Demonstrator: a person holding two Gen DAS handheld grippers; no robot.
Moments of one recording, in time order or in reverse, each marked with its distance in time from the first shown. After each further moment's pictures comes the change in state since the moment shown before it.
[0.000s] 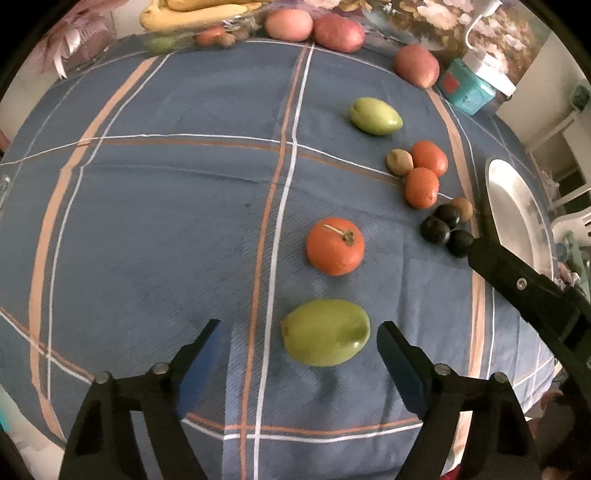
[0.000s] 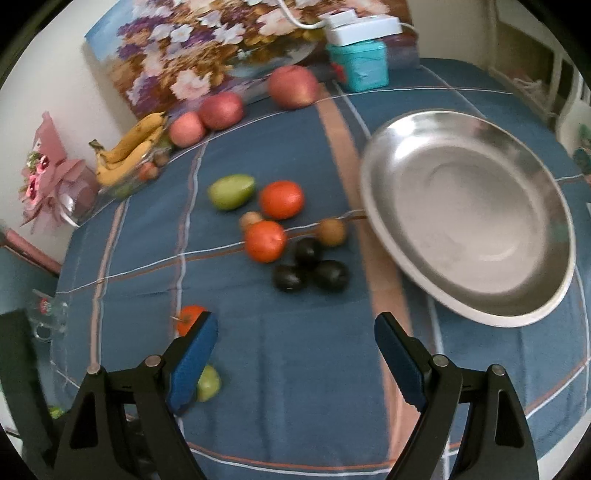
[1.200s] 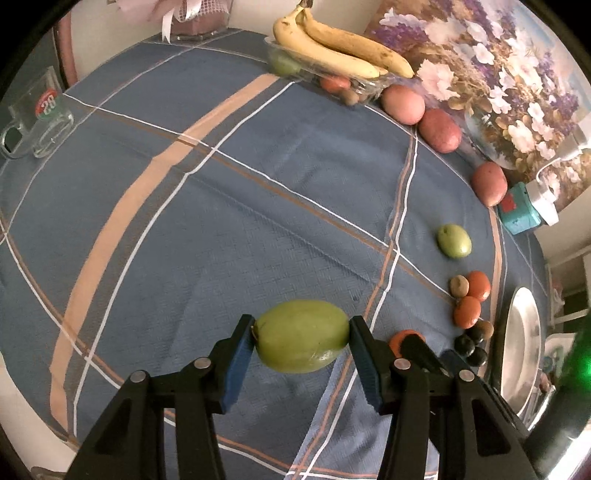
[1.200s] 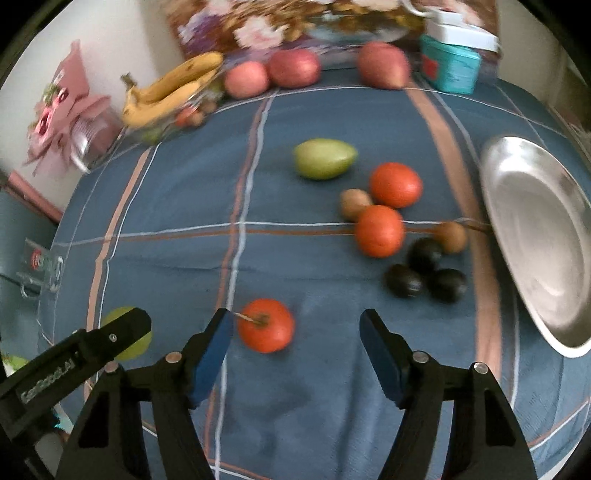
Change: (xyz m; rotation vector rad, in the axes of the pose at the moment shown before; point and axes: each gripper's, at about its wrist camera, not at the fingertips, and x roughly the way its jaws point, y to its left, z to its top) left arm -0.033 0.085 0.025 -0.335 -0.148 0.002; right arm 0.054 0.089 -0.004 -0.197 0.106 -0.007
